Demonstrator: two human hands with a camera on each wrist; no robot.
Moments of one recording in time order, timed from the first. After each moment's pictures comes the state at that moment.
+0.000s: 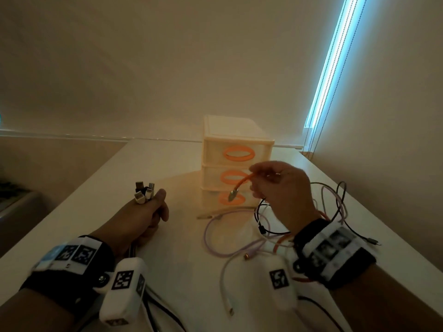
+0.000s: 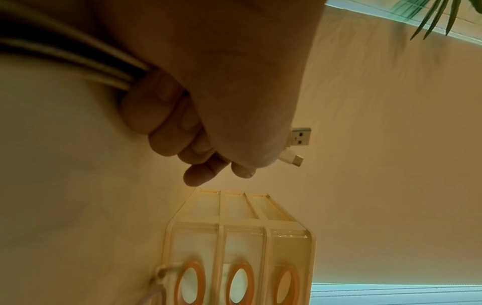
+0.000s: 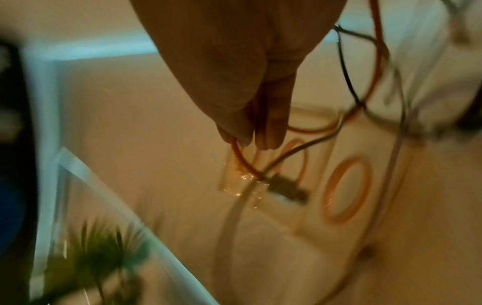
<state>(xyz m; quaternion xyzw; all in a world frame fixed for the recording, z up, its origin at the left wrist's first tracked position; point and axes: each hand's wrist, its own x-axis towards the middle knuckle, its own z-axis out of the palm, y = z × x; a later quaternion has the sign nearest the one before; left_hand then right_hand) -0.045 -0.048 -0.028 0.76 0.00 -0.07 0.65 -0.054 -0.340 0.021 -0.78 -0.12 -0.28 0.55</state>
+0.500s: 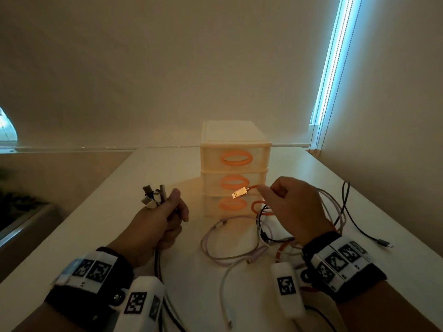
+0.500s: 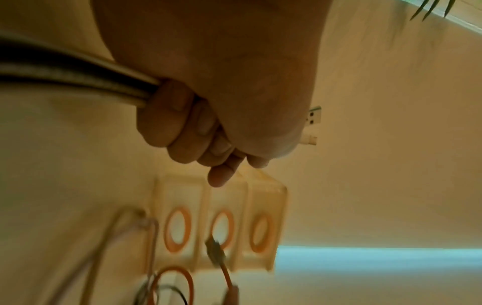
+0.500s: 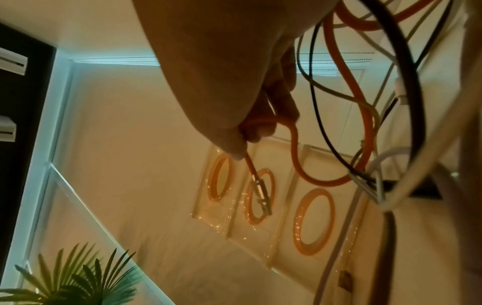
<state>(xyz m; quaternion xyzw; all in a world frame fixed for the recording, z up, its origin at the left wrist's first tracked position) -0.059 -0.083 -0.013 0.69 -0.06 -0.07 0.72 -0.049 -0.368 0.000 -0.88 -0.06 -0.32 0.34</state>
